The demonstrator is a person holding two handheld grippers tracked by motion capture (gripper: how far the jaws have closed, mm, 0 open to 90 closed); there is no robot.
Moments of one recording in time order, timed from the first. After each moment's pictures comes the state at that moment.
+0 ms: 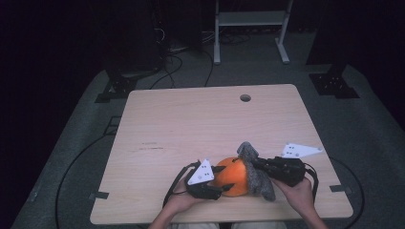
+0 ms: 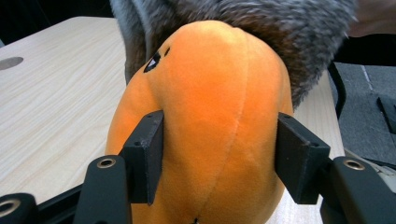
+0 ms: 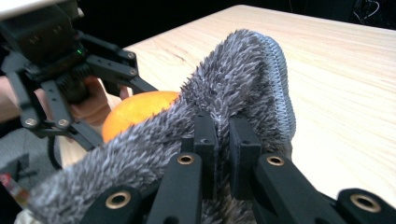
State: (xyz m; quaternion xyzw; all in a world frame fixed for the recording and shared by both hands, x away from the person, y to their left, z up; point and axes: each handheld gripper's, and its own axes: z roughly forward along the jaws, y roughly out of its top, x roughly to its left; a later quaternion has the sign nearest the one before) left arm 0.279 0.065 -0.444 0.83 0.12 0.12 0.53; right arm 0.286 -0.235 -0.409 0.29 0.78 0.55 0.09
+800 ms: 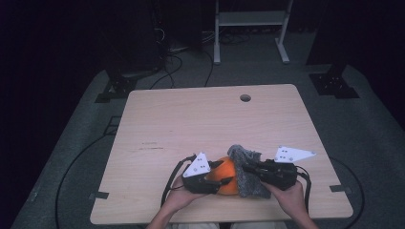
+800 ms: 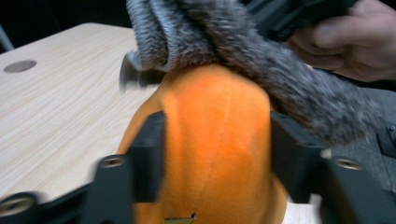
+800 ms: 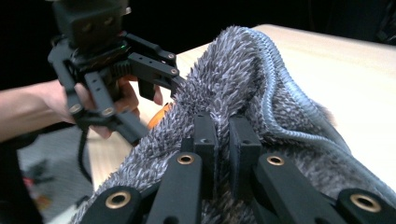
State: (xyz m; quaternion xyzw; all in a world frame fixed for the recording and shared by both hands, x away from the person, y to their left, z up) left arm 0.285 0.072 -0.425 0.82 0.14 0.09 0.55; right arm 0.278 -0.212 -0.406 0.27 0.77 0.57 0.07
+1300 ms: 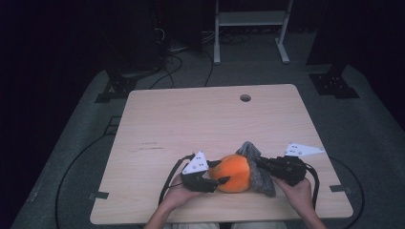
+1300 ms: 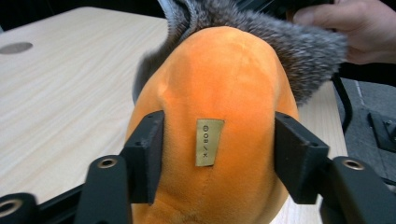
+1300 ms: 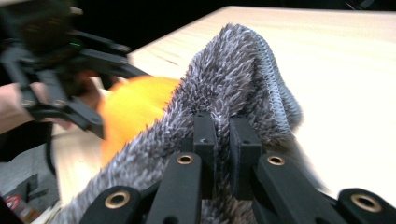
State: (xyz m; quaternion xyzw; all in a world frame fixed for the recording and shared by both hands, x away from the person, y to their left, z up) left arm 0.295 0.076 -0.435 0.82 0.16 0.10 0.54; right arm 0.297 -0.248 -0.427 0.34 0.76 0.55 0.07
